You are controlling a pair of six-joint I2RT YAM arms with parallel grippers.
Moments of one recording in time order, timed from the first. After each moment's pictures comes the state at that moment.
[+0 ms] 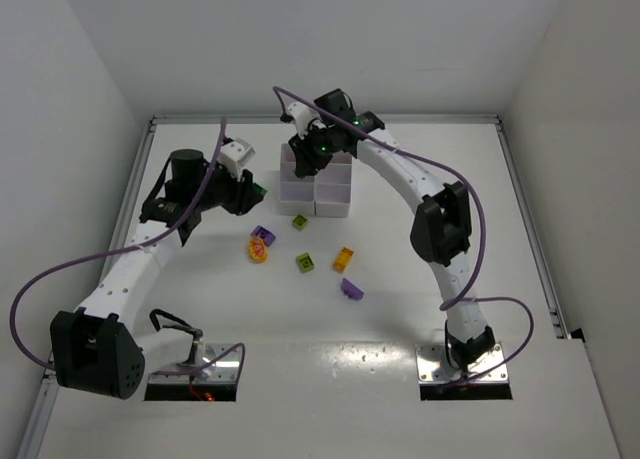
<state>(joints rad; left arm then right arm) -0.18 1.16 0.95 -0.29 0.52 0.20 0.54 2.25 2.16 -0.73 -0.43 -0.30</state>
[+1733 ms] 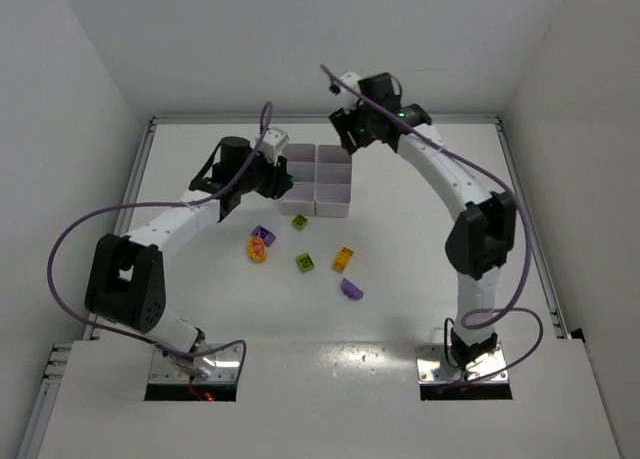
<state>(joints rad) -0.31 1.50 1.05 -0.04 0.36 0.04 0.46 2.04 1.97 -0.62 -0.04 -0.24</state>
